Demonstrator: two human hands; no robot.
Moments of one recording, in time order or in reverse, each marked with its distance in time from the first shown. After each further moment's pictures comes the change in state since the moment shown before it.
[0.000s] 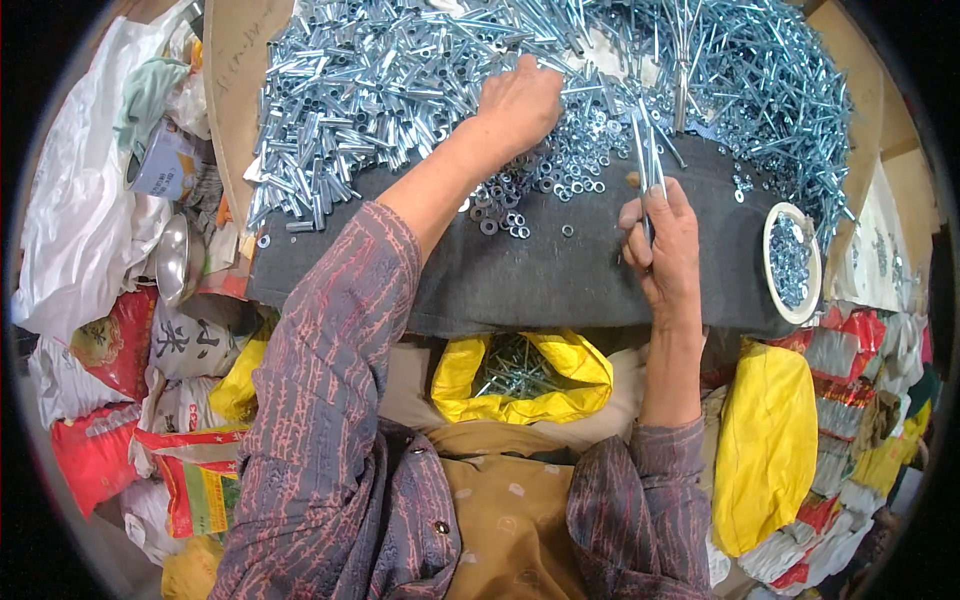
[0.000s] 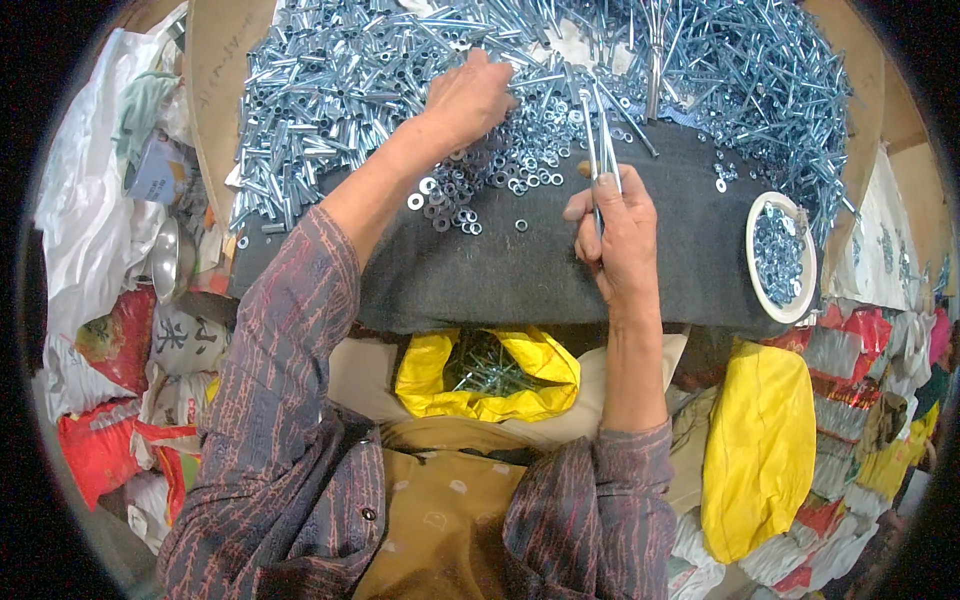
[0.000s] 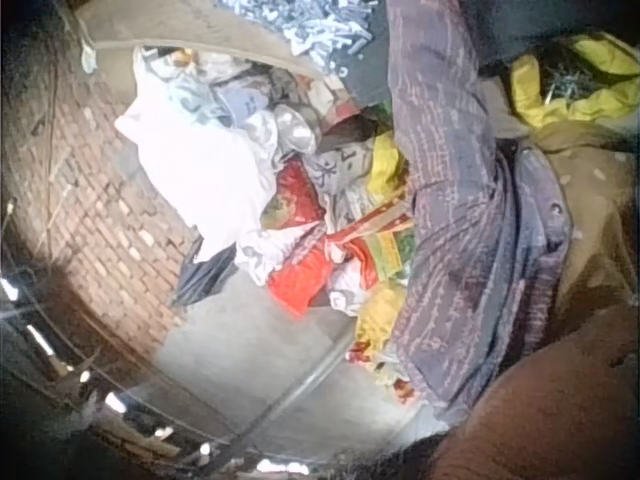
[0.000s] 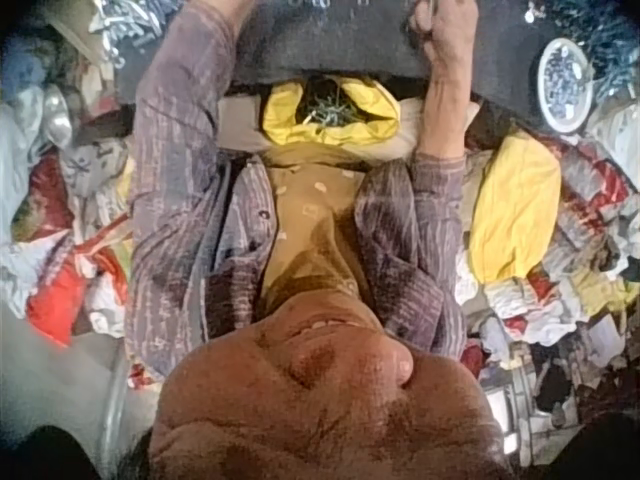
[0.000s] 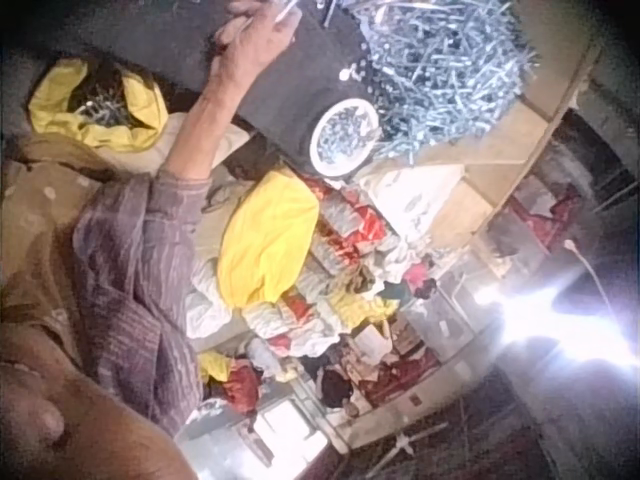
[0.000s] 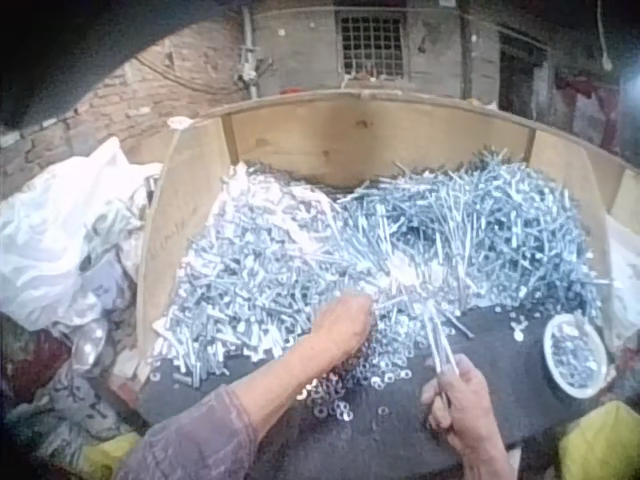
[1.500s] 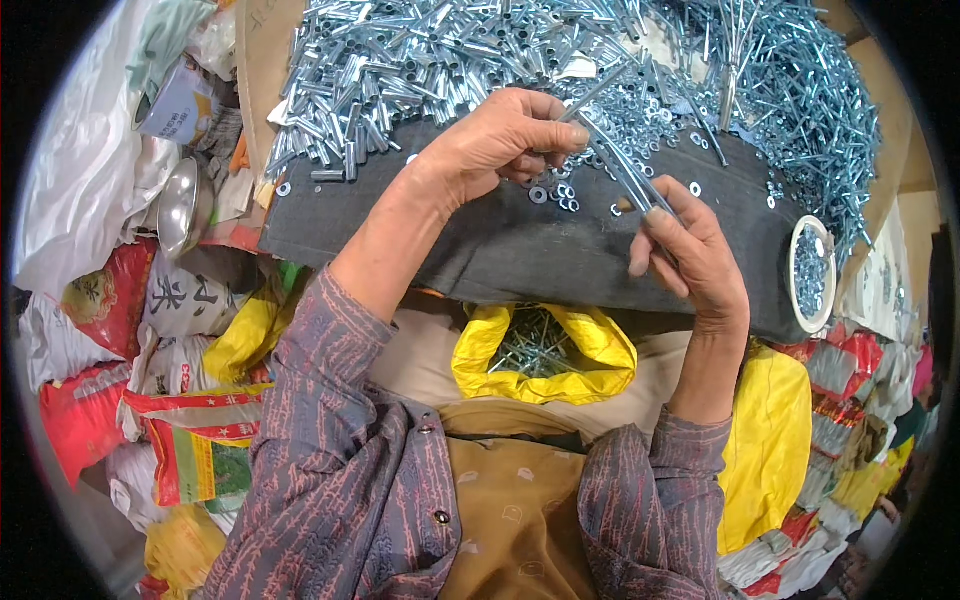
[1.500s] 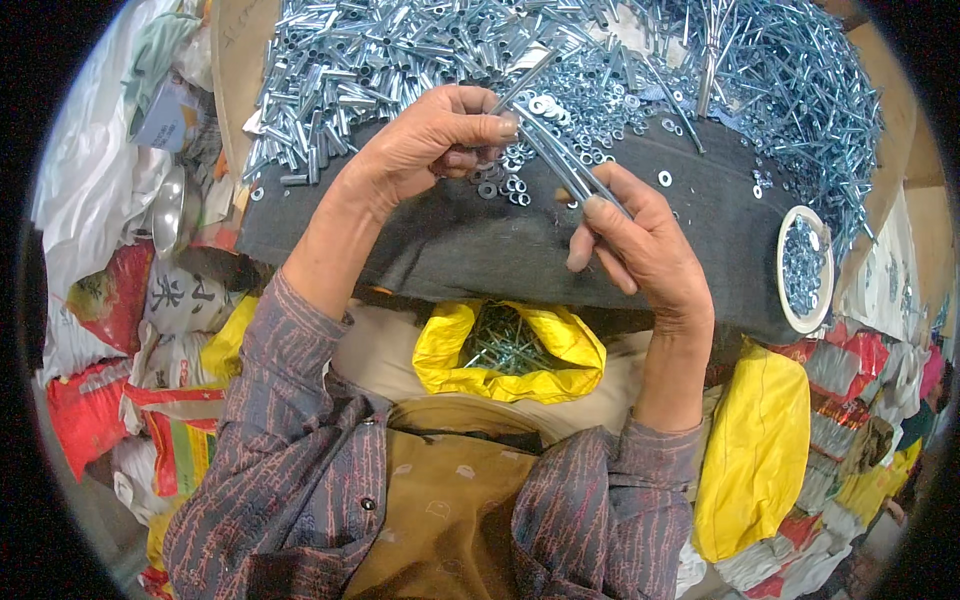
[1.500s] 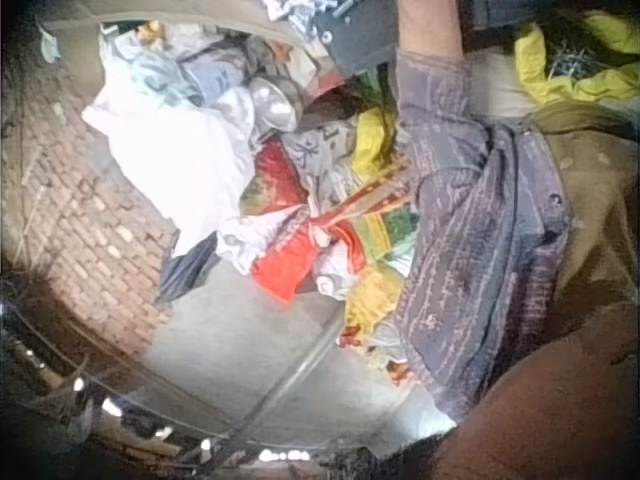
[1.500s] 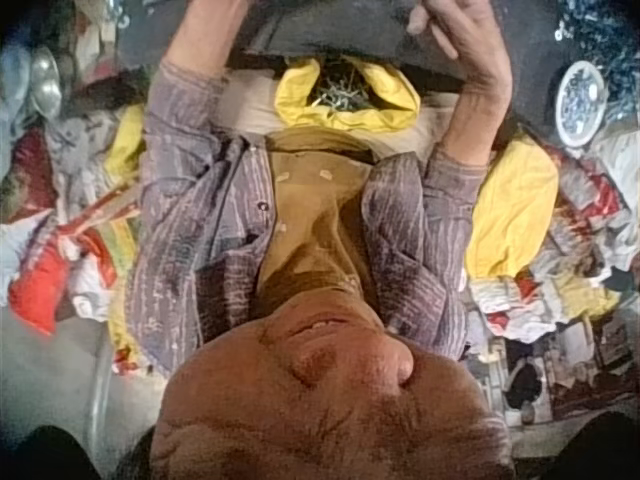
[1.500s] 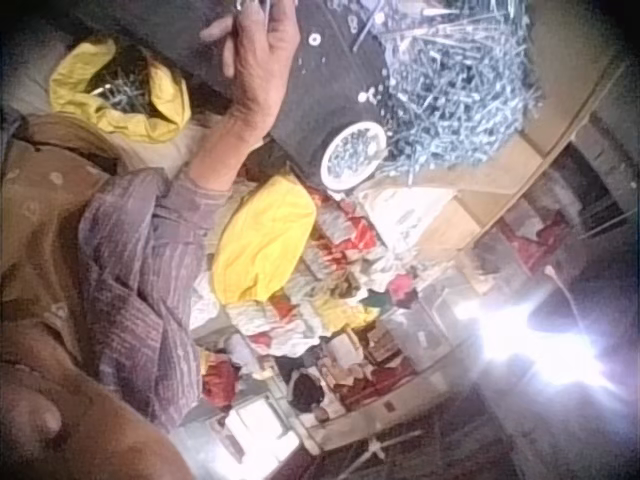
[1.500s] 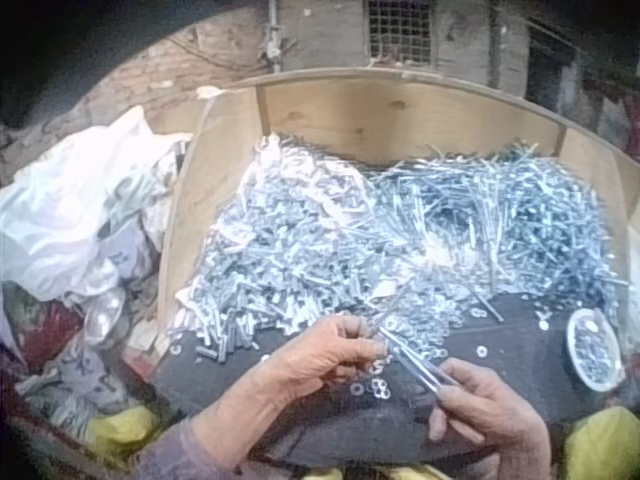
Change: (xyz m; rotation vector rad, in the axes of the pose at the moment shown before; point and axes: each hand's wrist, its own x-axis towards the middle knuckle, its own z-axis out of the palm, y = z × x) left_hand -0.105 -0.021 -0.063 -1.500 -0.417 -0.443; right_hand -0.018 -0.025 0.030 -0.319 -0.451 0.273
